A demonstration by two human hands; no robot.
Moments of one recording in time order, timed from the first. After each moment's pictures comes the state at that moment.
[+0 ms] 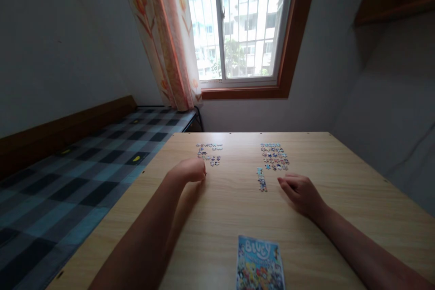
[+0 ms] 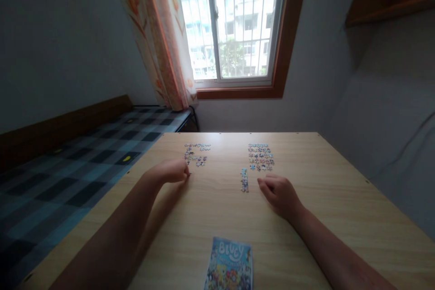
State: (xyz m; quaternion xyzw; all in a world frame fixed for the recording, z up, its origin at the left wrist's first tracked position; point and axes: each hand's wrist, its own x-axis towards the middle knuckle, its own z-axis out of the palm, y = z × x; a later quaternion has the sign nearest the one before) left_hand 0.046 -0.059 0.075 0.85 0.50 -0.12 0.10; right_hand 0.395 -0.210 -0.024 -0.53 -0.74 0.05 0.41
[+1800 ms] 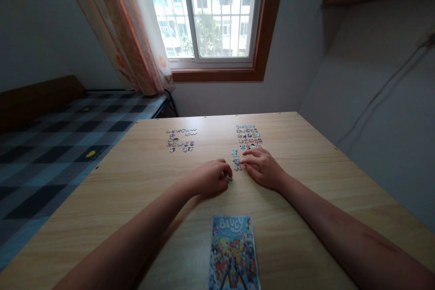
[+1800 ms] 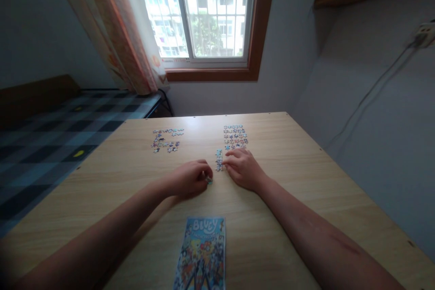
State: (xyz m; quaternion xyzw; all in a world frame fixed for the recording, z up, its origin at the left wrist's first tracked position) left_hand 0.148 -0.129 0.018 0.94 0.26 0.04 0.22; right_hand 0.389 -0.204 -0.018 -0.50 -0.79 -0.01 0.34
